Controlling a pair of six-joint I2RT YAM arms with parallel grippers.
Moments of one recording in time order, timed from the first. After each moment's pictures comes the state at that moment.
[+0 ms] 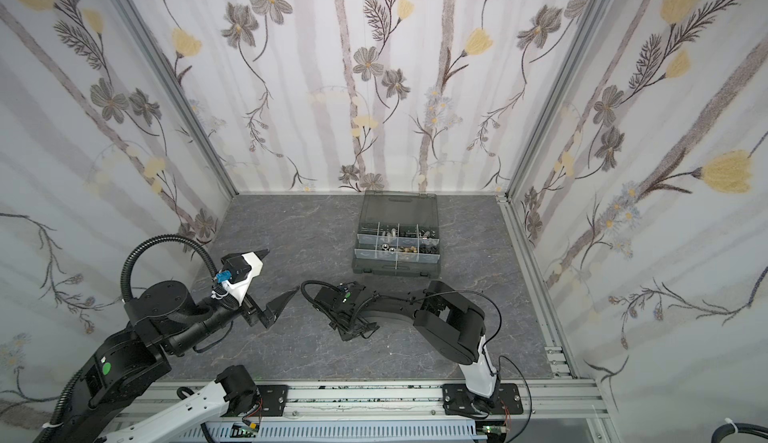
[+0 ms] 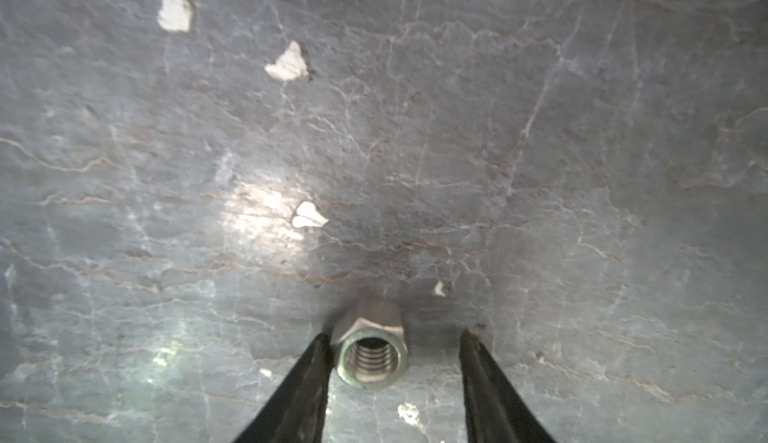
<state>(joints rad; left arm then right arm) -0.84 0.57 1.07 -0.69 -0.07 0.20 1.15 1.97 1.33 -0.78 0.16 0.69</state>
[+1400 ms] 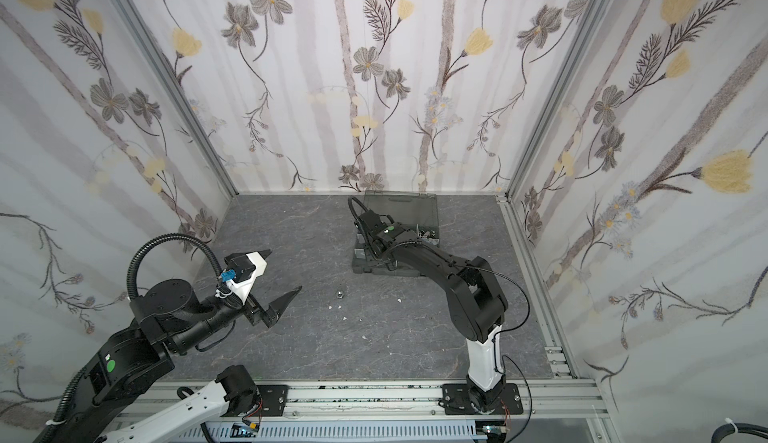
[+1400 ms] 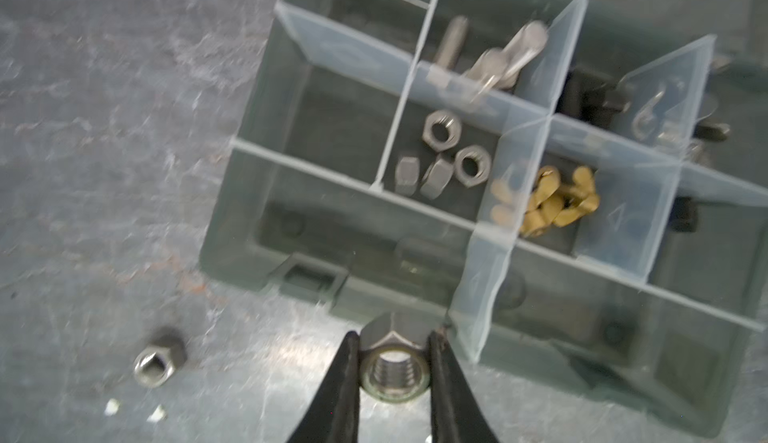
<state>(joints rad) -0.84 0.58 1.06 -0.68 -0.07 0.21 0.70 1.96 1.62 -0.78 0.24 0.38</state>
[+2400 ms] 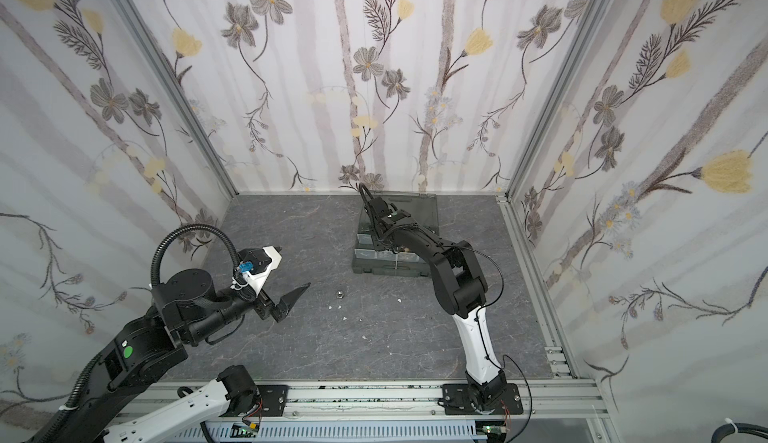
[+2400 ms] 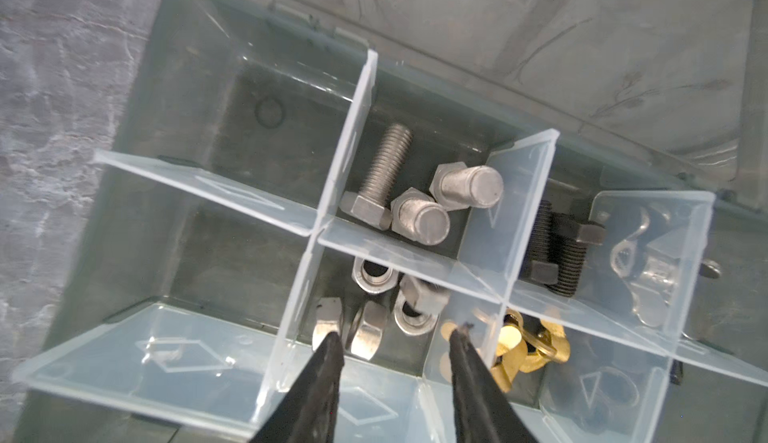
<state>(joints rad) -0.84 0.65 1.08 -0.68 -0.08 0.21 0.60 2.16 1.81 -0.75 0.23 0.25</state>
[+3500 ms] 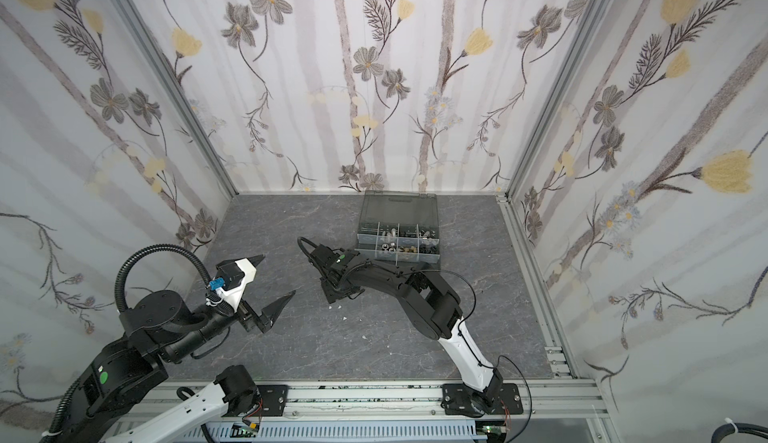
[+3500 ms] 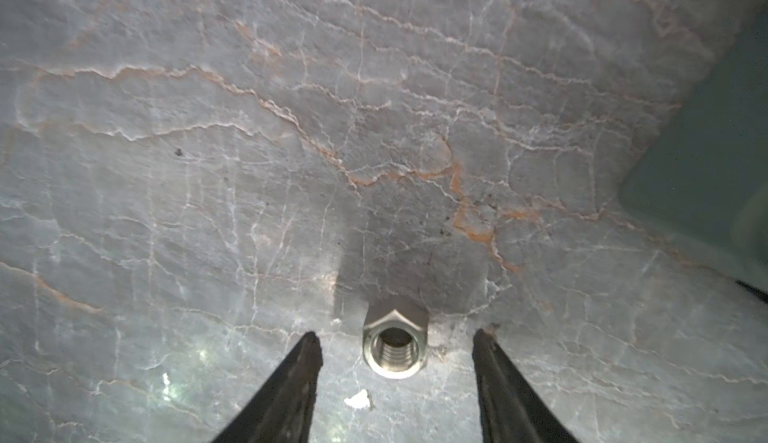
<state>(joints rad) -0.84 0.50 1.01 -0.68 -0.09 0.18 0.98 2.22 1.74 -0.78 0.05 0.46</state>
